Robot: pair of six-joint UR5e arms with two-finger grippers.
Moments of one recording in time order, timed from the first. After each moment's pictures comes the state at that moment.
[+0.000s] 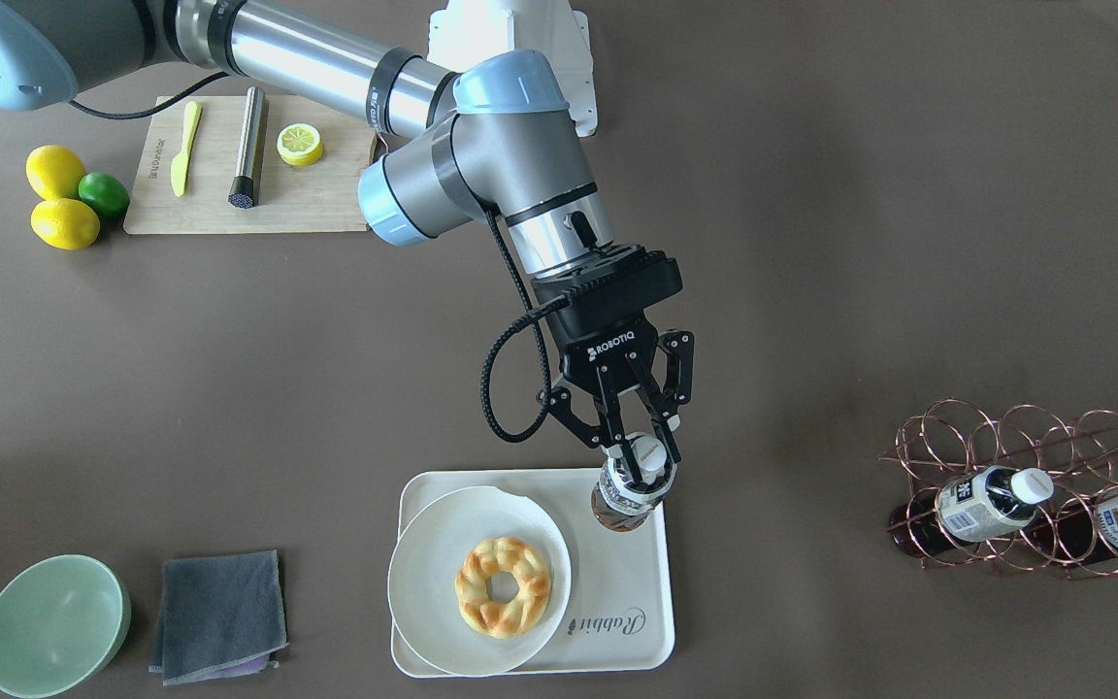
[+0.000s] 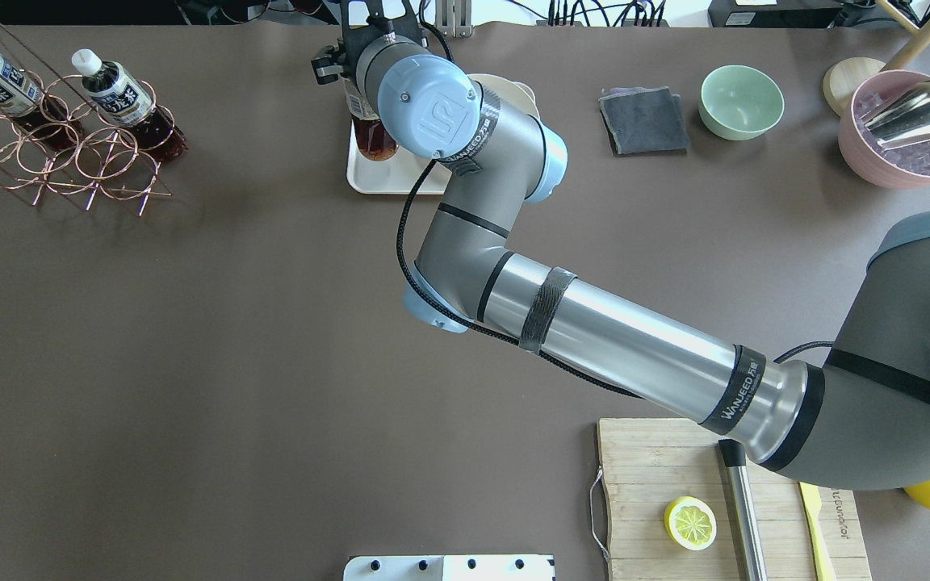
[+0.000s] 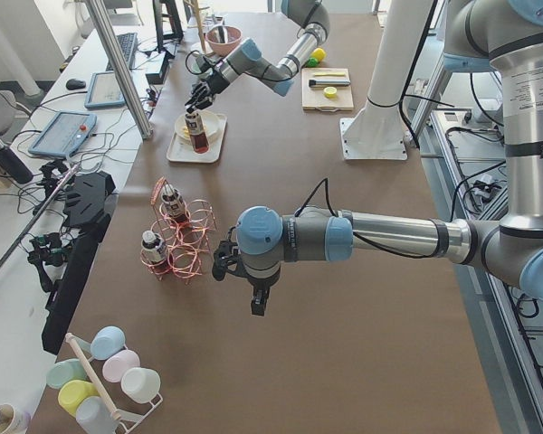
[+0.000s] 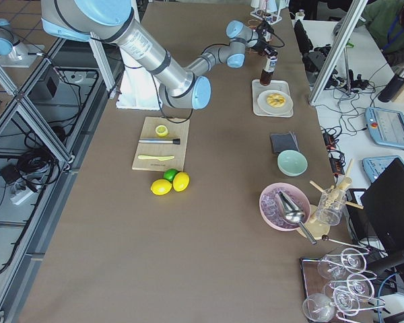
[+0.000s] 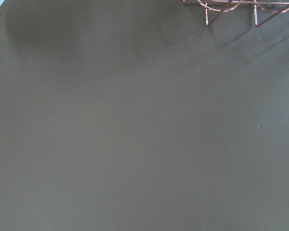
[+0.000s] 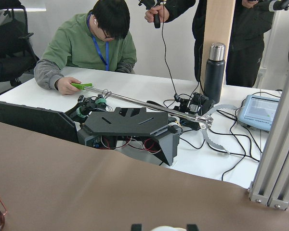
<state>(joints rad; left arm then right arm) -1.61 -1.39 -1.83 -1.46 -2.44 0.18 0.61 -0.45 1.00 -0.71 1.28 0.80</state>
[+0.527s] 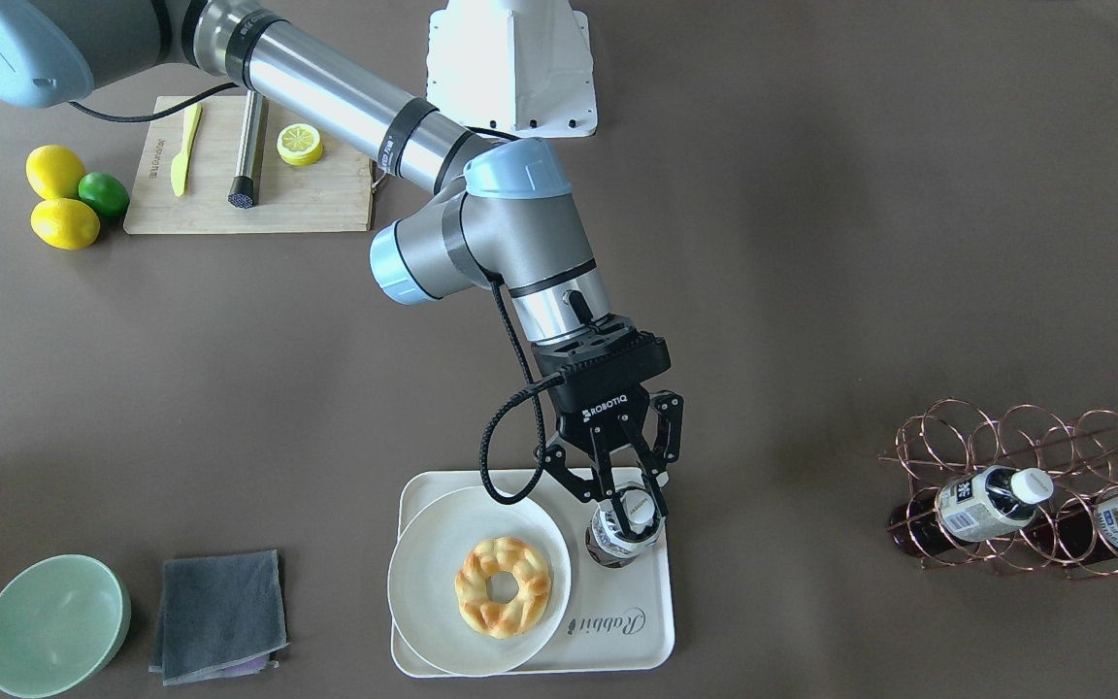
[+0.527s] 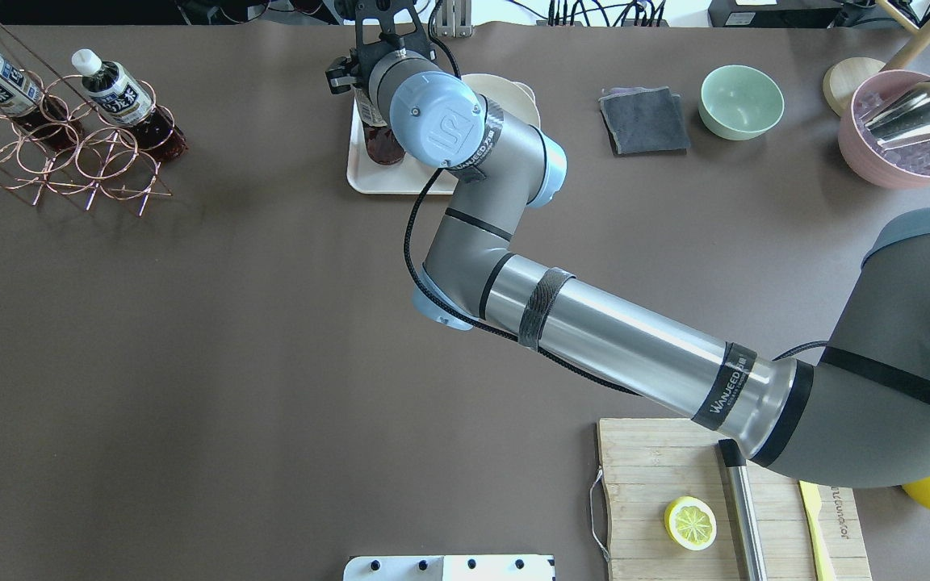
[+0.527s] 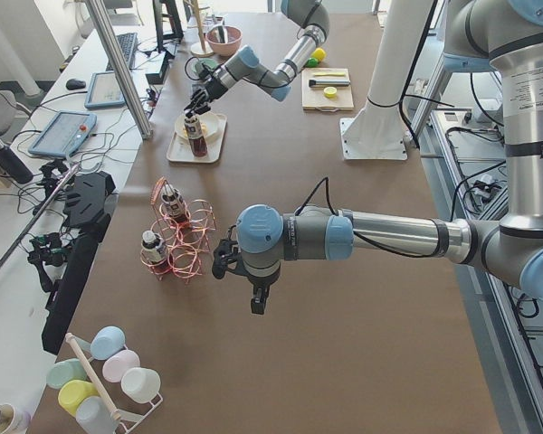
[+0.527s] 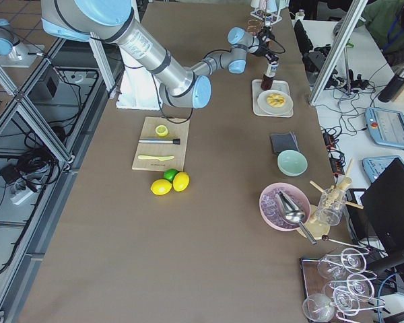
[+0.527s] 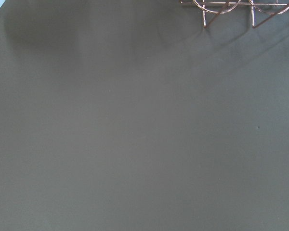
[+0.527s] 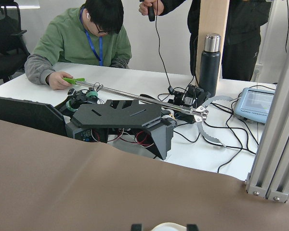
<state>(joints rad) -1.61 -1.39 -1.84 -1.46 -2.44 0.18 0.61 -0.44 0.92 -0.64 1.27 0.81</state>
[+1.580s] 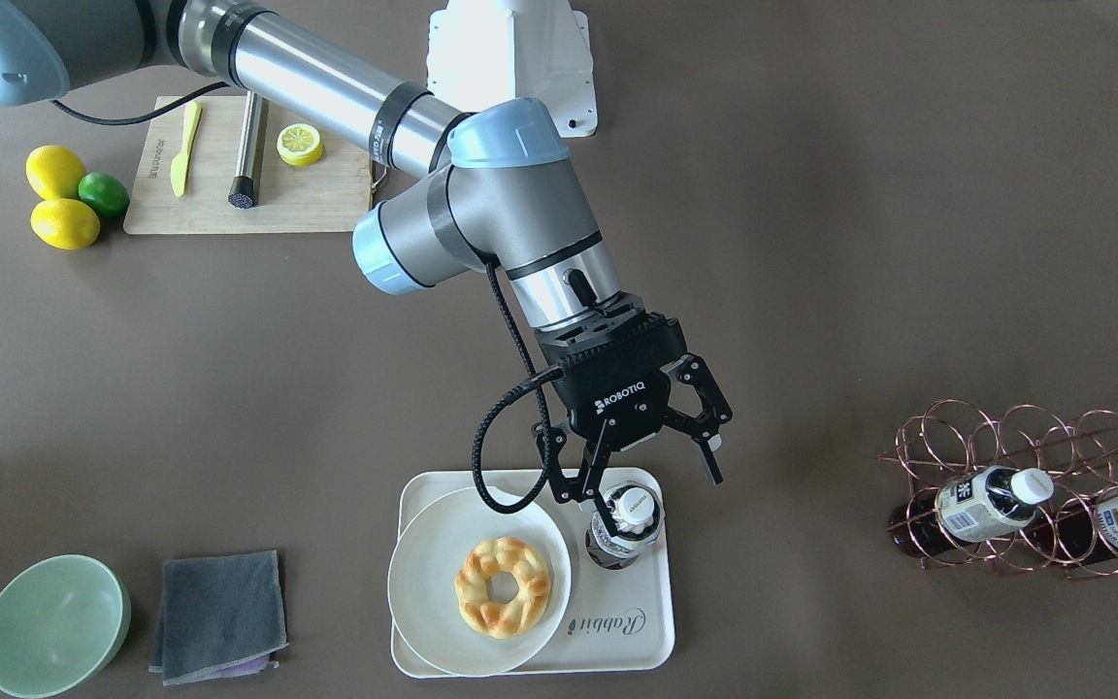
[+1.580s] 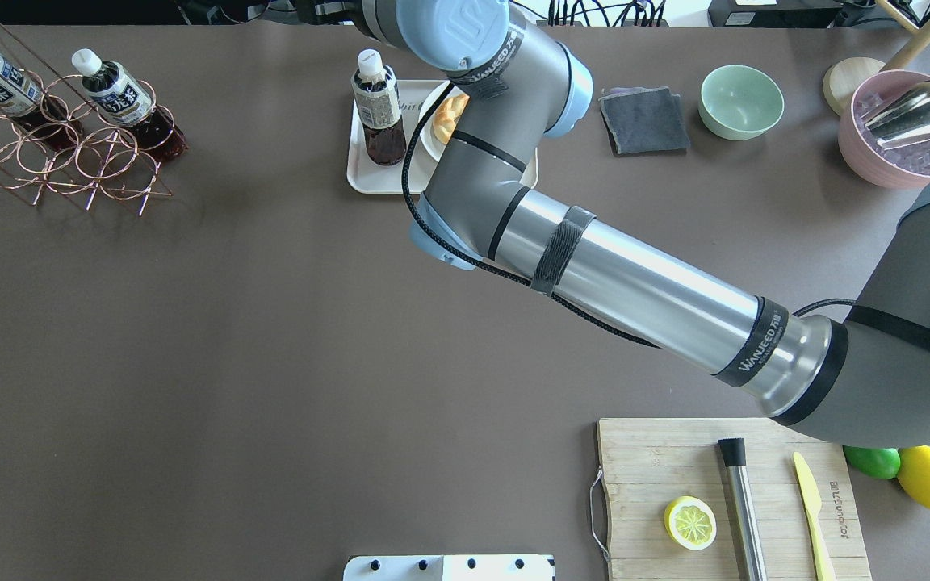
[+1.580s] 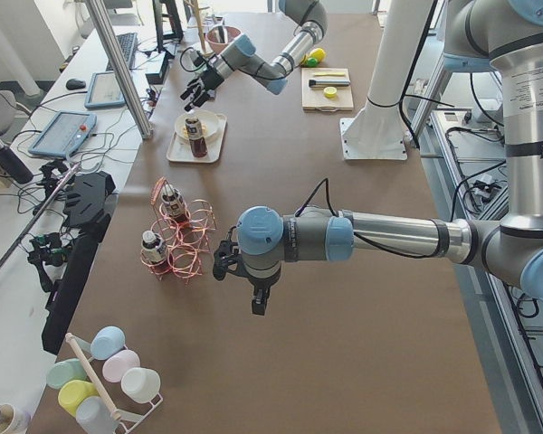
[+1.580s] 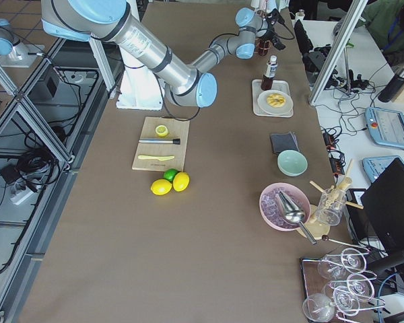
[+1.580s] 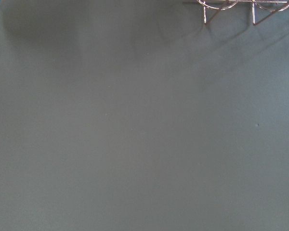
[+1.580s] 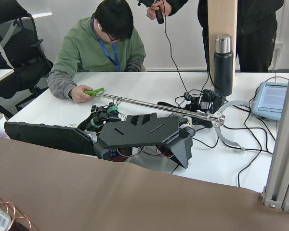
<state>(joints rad) -1.61 -1.38 -1.84 -1.46 -2.45 0.18 0.70 -0.44 1.07 -0.76 1.47 0.89</state>
